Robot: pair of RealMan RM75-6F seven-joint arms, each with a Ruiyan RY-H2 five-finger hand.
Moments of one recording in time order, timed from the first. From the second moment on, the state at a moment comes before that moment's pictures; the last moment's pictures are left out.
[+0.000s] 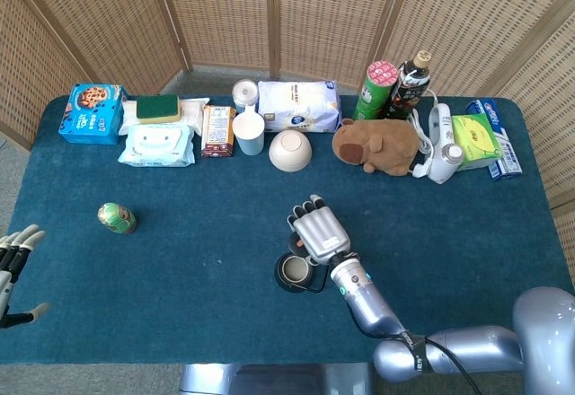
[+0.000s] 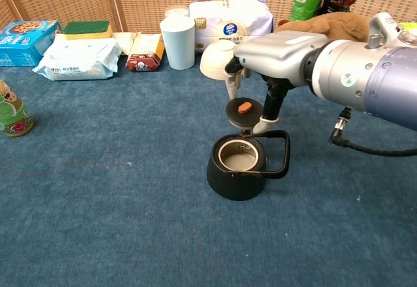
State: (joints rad) left arm -0.04 -0.89 0.06 -1.80 1.57 1.44 -0.14; right arm 0.97 -1.57 0.16 -1.83 -0.72 1.16 -0.90
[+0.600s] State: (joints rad) left arm -0.04 -0.88 0.06 -1.80 1.57 1.44 -0.14; right arm 0.99 -1.55 0.14 -1.92 -0.64 1.18 -0.96
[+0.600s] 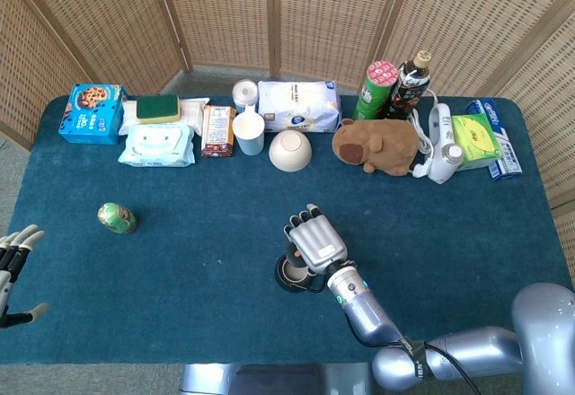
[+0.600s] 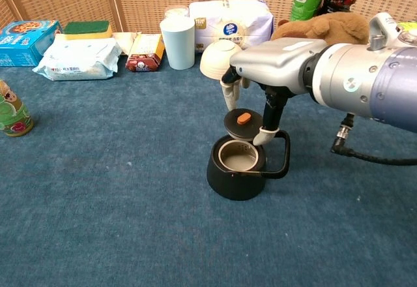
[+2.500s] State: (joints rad) left arm -0.04 -0.88 0.07 -1.81 1.58 1.44 -0.14; right arm 1.04 -1.55 0.10 -1.93 -0.54 1.16 -0.91
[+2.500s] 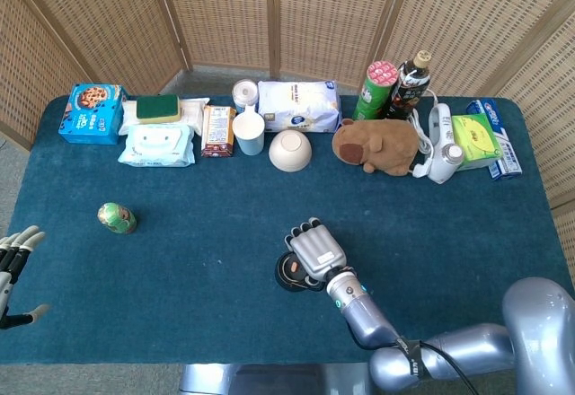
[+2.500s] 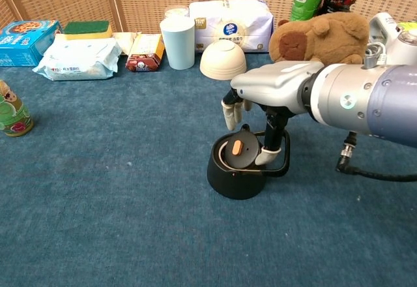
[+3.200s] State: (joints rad) left arm -0.04 -0.88 0.07 -1.81 1.59 1.44 -0.15; right arm 1.06 -1.53 0.14 -1.91 -0.54 1.16 -0.86
